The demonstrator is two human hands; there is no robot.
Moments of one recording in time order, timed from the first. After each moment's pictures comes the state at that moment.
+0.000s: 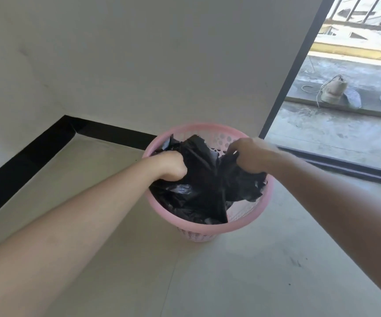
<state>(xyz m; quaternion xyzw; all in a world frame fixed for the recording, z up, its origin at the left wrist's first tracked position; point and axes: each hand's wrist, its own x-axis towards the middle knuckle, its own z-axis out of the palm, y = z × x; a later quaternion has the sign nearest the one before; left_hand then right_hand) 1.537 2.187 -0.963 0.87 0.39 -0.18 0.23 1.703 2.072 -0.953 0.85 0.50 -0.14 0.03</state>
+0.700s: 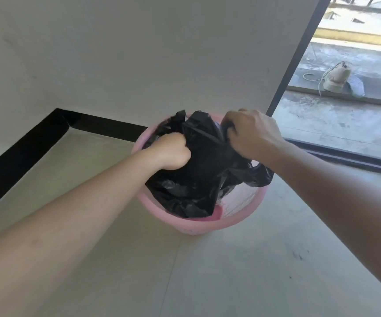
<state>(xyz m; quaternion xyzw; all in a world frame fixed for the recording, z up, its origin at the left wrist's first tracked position) 1.549 2.187 -0.960 0.89 0.38 -0.08 0.25 1.706 2.080 -0.953 0.84 0.53 0.04 -0.12</state>
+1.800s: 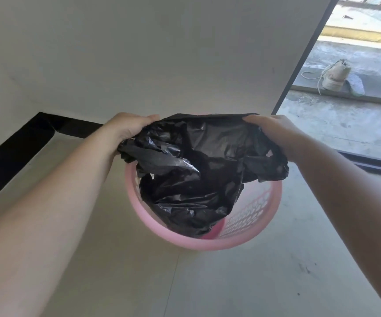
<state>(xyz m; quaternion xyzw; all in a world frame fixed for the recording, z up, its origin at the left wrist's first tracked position) 1.555 2.306 -0.984 0.70 0.51 0.08 0.50 1.765 2.083 -0.962 0.83 0.17 -0.30 -0.43</state>
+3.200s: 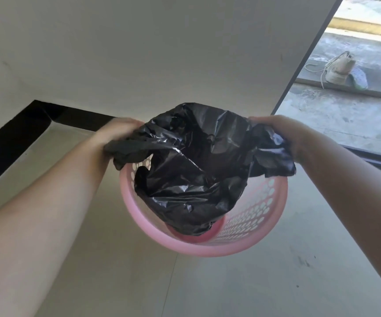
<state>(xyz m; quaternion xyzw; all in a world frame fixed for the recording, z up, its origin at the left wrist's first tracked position) 1.529 2.320 -1.018 0.68 0.48 0.10 0.54 1.764 2.075 -0.966 0.77 0.13 -0.47 -0.42</state>
